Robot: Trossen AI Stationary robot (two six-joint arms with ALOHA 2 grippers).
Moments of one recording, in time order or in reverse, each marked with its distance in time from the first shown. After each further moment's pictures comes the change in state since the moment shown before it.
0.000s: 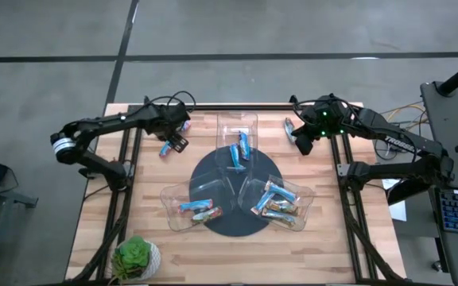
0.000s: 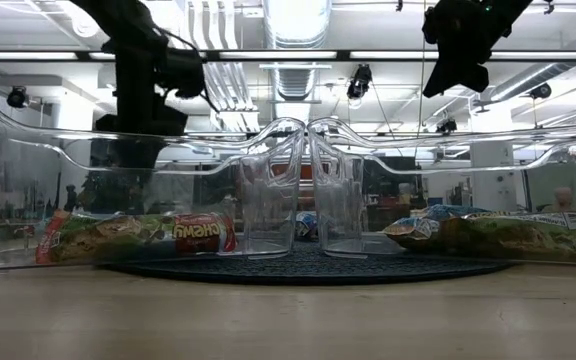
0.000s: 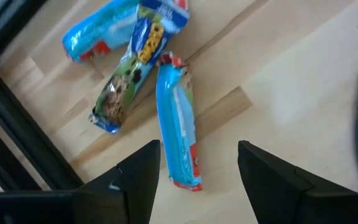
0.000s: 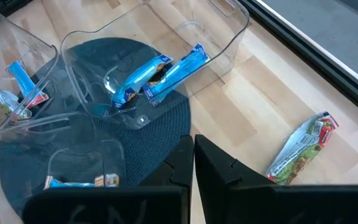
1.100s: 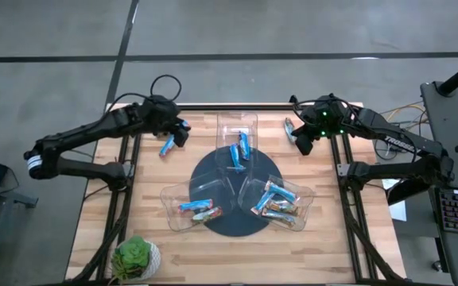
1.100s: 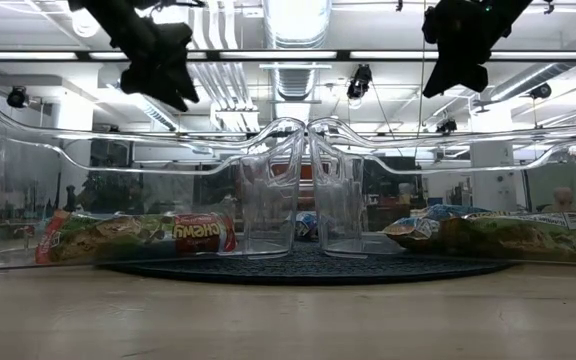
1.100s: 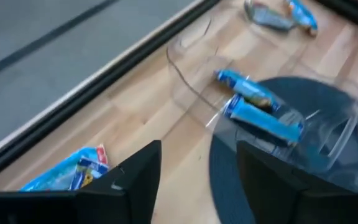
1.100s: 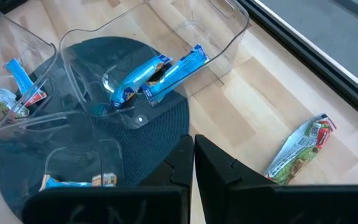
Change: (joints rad) left arm -0.102 -0.332 -0.001 0.337 0.120 0.079; right arm 0.000 0.001 0.000 0.001 0.003 -0.016
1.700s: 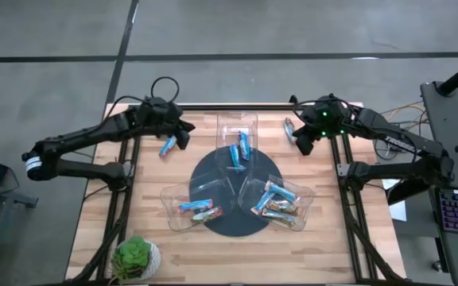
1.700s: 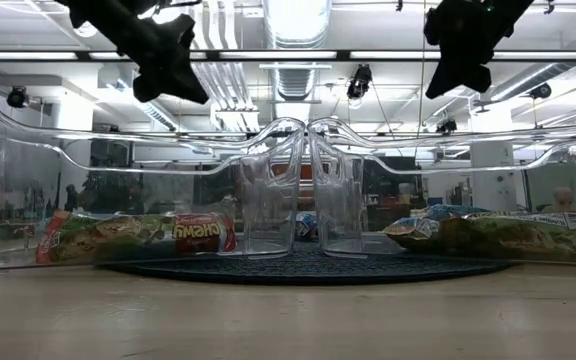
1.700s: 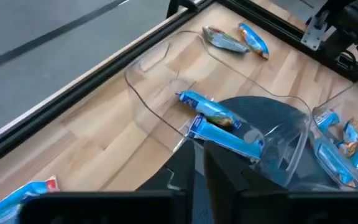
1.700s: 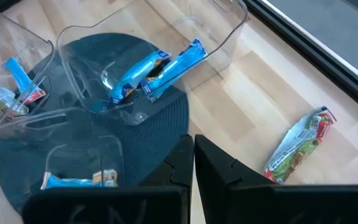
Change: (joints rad) left arm -0.005 -0.029 -0.102 0.214 0.124 -0.007; right arm -0.001 -0.004 0.000 -0.020 0.000 0.015
